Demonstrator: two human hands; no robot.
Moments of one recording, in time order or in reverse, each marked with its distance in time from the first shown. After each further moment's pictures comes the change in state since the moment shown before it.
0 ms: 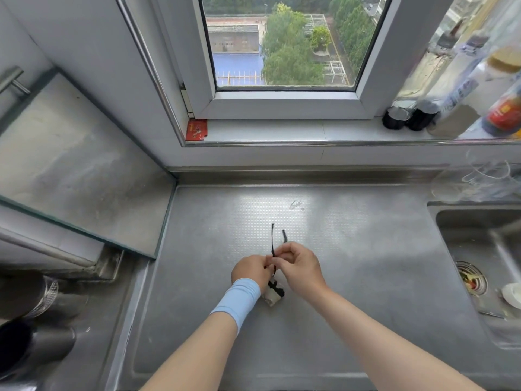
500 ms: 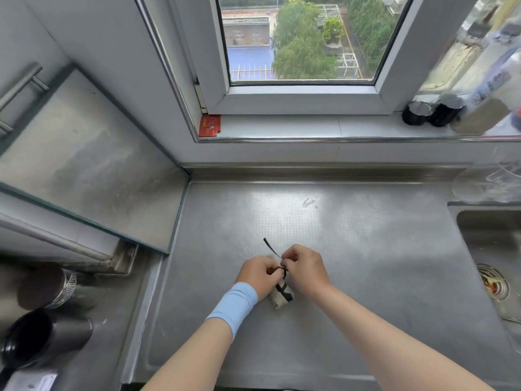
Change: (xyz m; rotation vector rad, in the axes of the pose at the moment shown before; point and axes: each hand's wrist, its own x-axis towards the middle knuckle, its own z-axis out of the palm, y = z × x) left_hand -0.009 -0.029 0.000 -0.291 0.005 0.157; right_hand 0.020 0.015 0.017 -0.423 0.004 0.005
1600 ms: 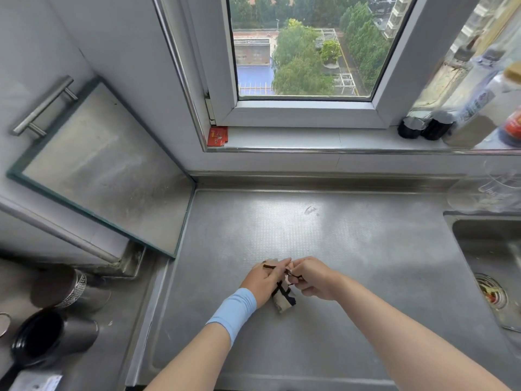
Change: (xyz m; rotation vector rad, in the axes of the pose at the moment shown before) left_hand -0.015 -0.003 -0.009 -0.252 -0.129 0.046; right_hand 0.001 -0.006 -0.028 0.425 -0.610 0.353
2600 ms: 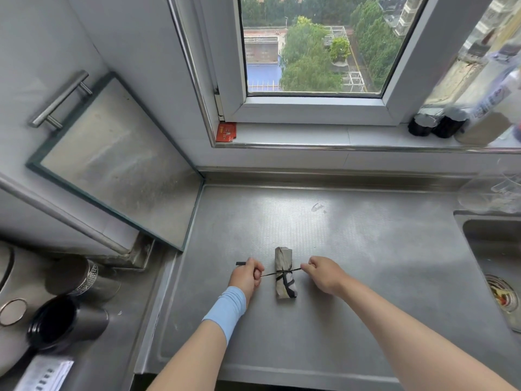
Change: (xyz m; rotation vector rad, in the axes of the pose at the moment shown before) left_hand -0.002 -0.030 -0.011 -0.700 0.337 -0.377; right_hand 0.011 0.020 -0.012 -0.761 0.411 -0.117
